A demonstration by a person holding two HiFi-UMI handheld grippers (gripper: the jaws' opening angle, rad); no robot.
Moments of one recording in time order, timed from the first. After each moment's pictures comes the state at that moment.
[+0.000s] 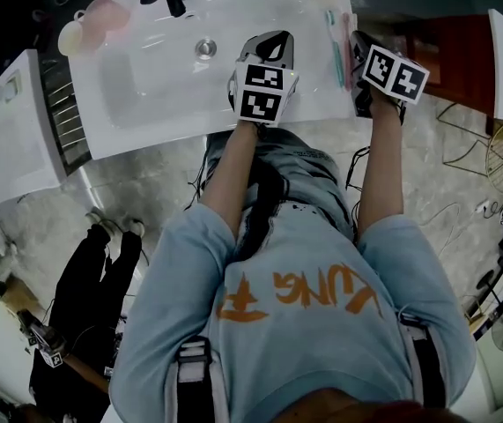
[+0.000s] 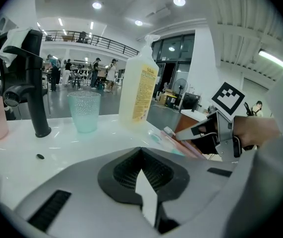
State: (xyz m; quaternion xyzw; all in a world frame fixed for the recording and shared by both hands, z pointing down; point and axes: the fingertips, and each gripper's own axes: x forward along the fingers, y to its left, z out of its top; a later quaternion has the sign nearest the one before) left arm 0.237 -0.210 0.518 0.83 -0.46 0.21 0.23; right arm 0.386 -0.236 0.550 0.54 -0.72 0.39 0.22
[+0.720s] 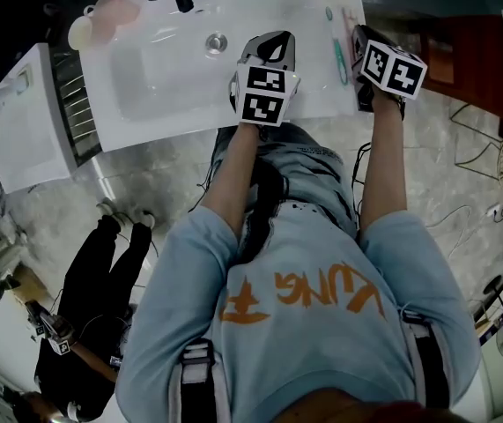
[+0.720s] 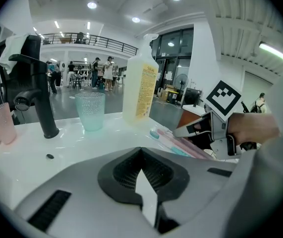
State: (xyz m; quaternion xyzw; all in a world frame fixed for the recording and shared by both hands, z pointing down) left arm 0.225 -0.202 0.518 0.83 -0.46 0.23 0.22; right arm 0.376 -0.241 0.558 0.54 -0.73 0.36 0.24
